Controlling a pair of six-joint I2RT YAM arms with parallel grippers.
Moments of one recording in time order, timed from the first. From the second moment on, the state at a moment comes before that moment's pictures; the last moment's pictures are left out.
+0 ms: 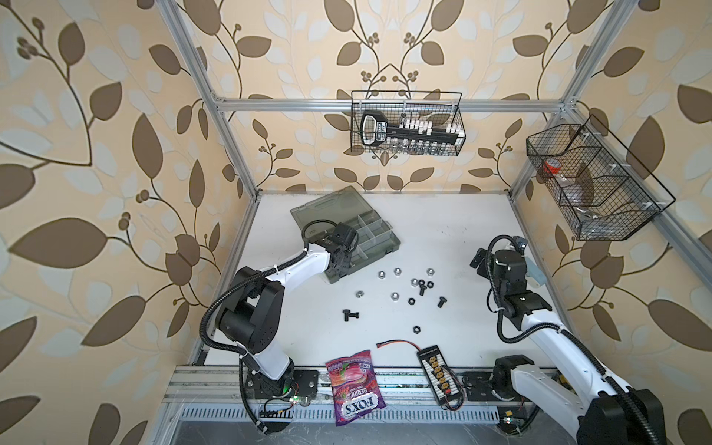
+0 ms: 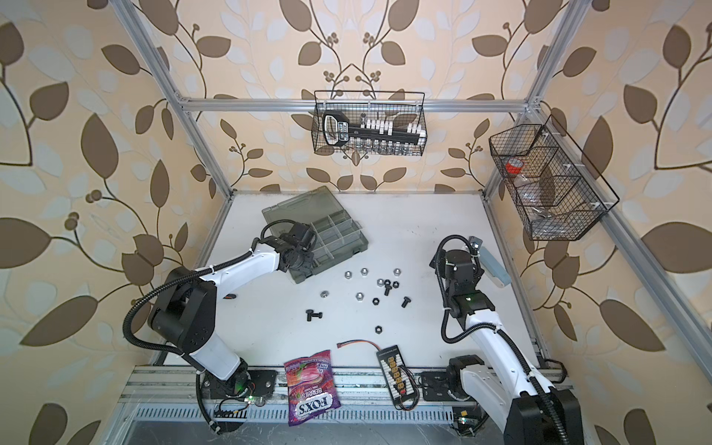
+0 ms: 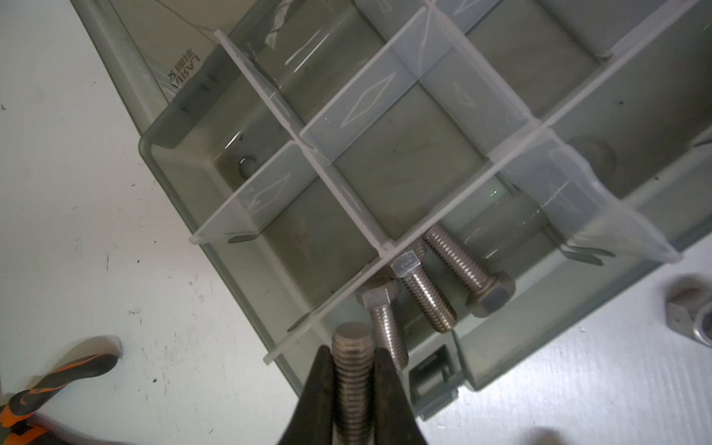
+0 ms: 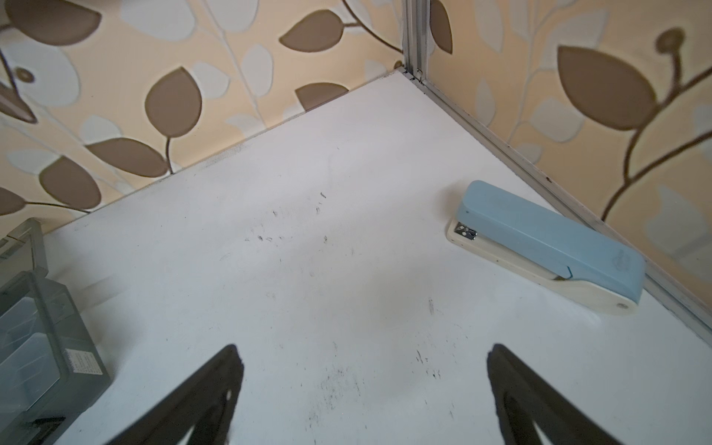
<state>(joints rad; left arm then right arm) -0.46 1.64 1.10 -0.60 -0.30 -0.24 0.12 0.95 0.53 -0.11 0.44 0.48</state>
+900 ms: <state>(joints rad) -0.45 1.54 1.07 -0.60 -0.26 -0.29 0.13 0.94 0.53 -0.16 0.26 0.50</state>
